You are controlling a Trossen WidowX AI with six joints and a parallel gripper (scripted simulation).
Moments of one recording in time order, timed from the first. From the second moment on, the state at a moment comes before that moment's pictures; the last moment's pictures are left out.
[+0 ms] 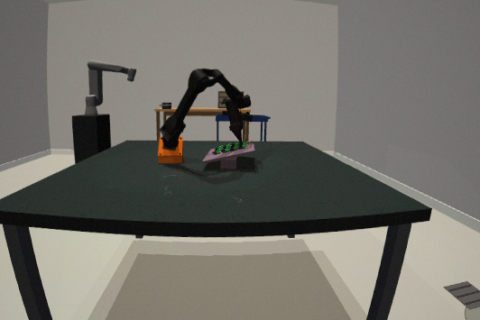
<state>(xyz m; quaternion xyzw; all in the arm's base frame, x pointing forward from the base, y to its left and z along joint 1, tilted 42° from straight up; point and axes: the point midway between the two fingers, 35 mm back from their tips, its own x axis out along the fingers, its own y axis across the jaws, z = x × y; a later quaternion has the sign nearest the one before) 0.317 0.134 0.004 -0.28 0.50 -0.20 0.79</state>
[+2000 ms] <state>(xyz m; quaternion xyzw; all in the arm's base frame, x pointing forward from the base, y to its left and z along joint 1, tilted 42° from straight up) 0.267 0.120 0.027 -0.28 0.51 -0.20 0.79</state>
